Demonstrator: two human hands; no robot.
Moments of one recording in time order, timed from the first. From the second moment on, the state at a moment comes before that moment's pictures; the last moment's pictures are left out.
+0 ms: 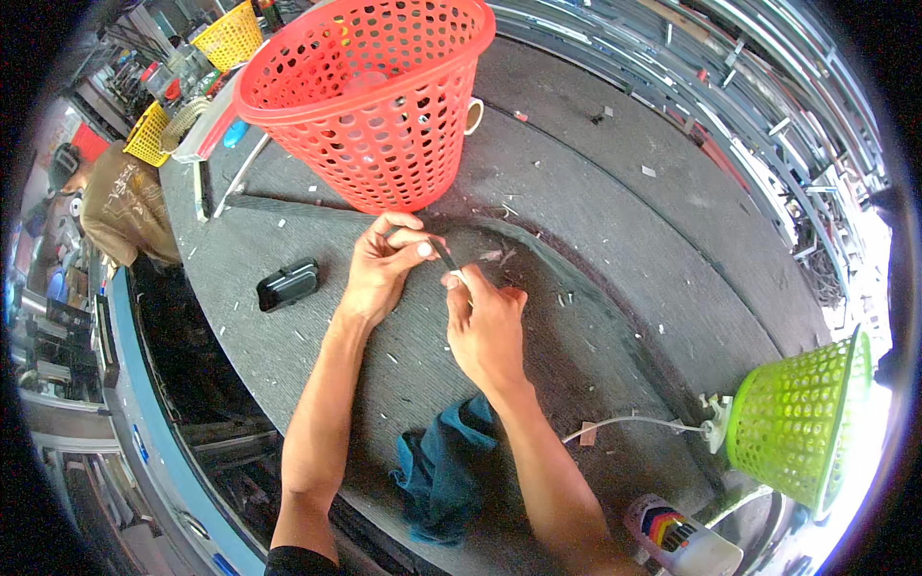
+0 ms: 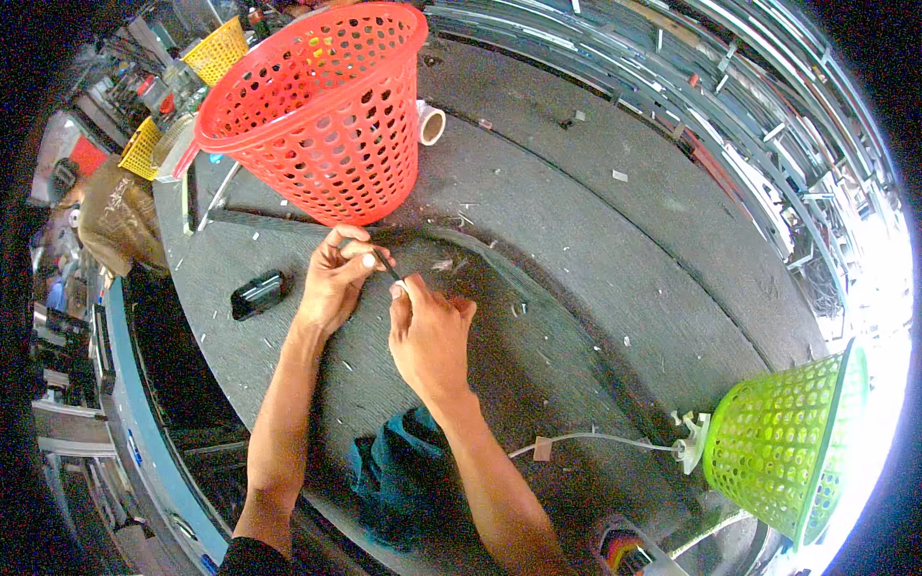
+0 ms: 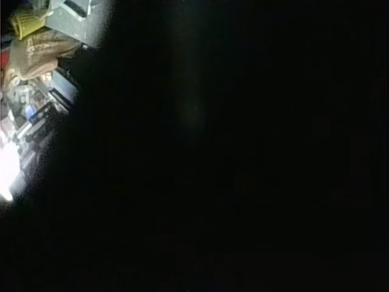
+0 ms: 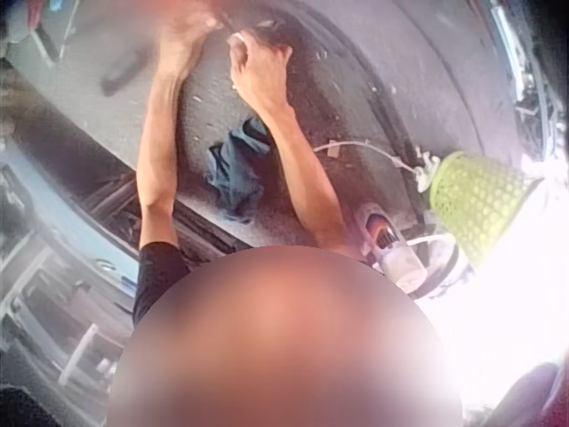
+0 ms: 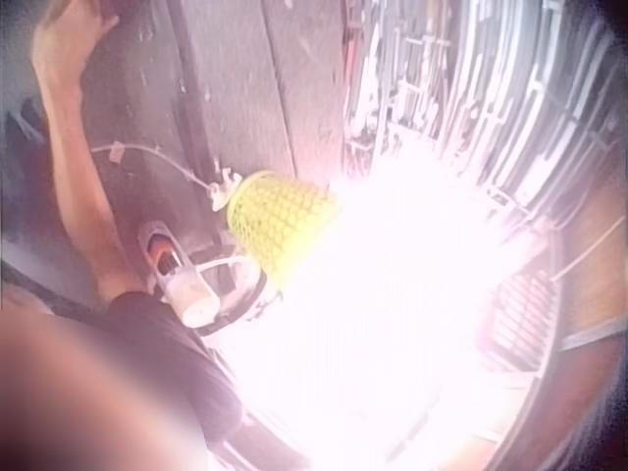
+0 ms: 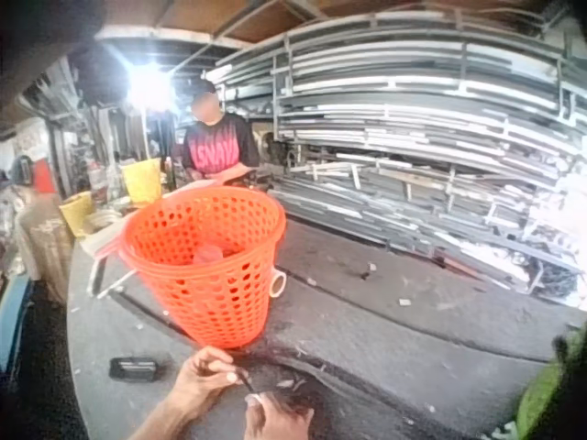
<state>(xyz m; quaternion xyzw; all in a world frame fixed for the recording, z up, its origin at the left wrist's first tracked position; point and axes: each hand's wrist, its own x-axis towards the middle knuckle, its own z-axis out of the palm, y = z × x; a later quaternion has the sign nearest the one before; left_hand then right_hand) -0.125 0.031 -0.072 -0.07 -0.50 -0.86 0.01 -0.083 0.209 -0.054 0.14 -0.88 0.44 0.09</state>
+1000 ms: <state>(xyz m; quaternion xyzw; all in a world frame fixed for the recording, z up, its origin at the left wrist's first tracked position) -0.124 0.030 -0.067 -0.08 -0.53 -0.85 -0.04 -0.079 0.209 -0.051 0.17 -0.86 0.47 0.10</state>
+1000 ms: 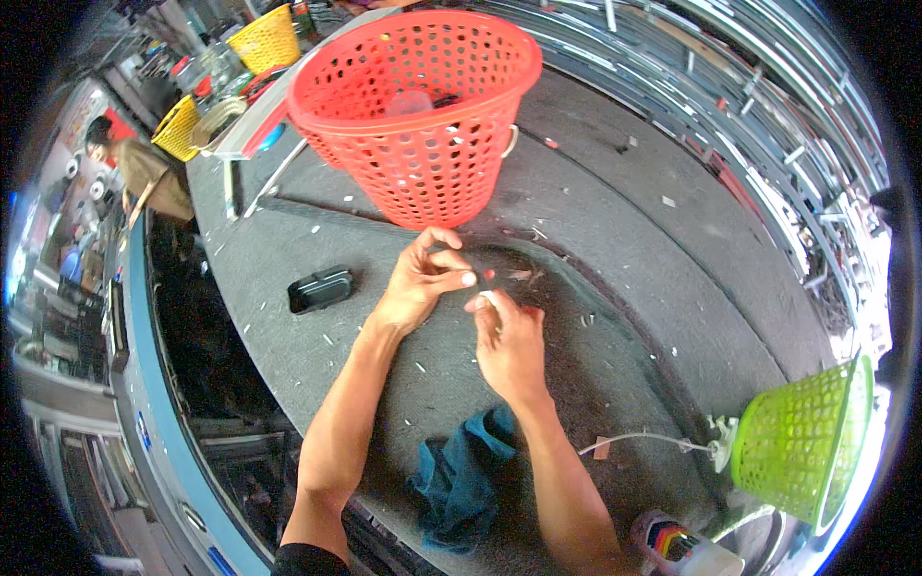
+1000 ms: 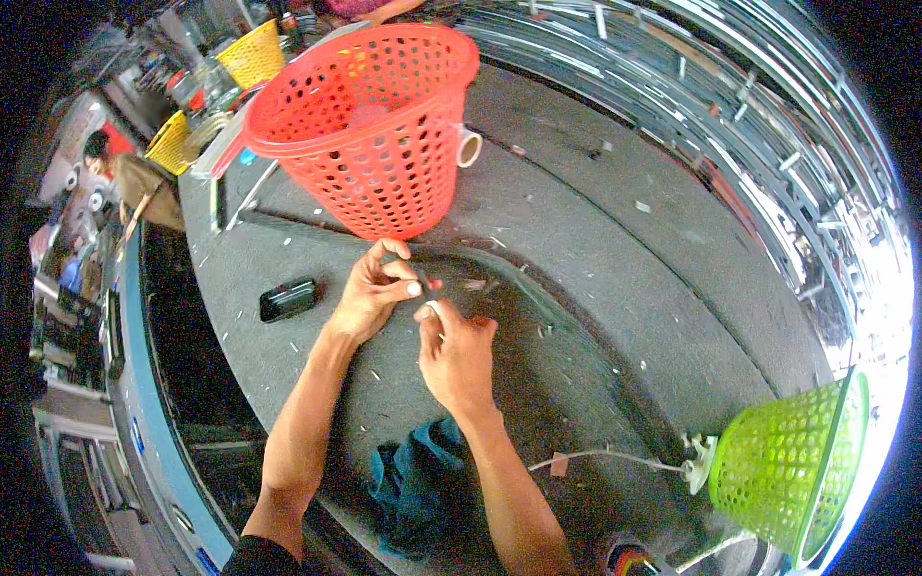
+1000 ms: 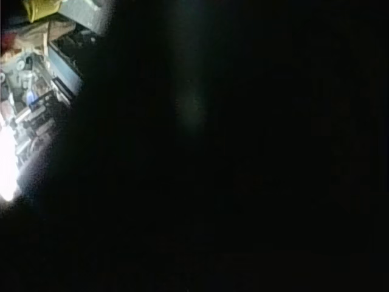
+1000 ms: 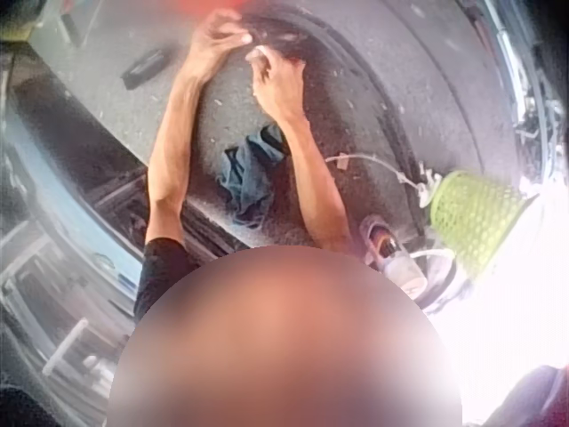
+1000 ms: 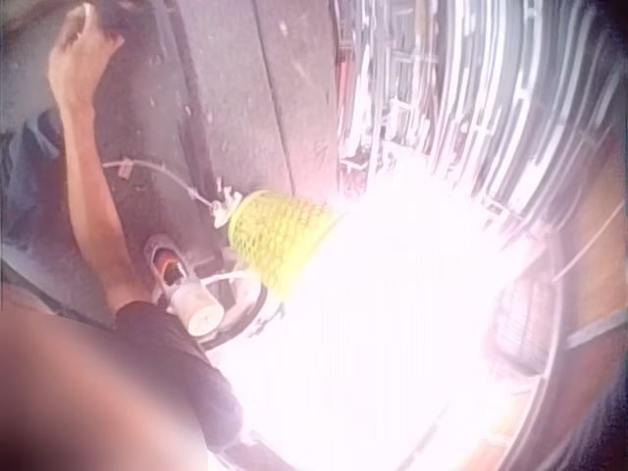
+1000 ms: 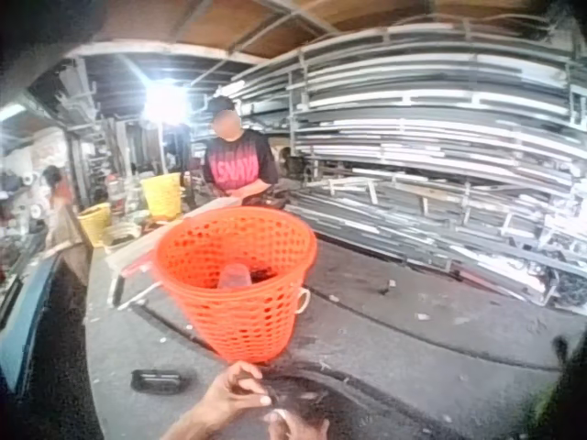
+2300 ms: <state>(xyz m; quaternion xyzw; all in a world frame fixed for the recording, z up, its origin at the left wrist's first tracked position) -0.122 0.027 -0.059 -0.06 -0.54 -0.84 -0.07 -0.081 0.219 -0.042 0.14 -0.84 0.52 -0.05</state>
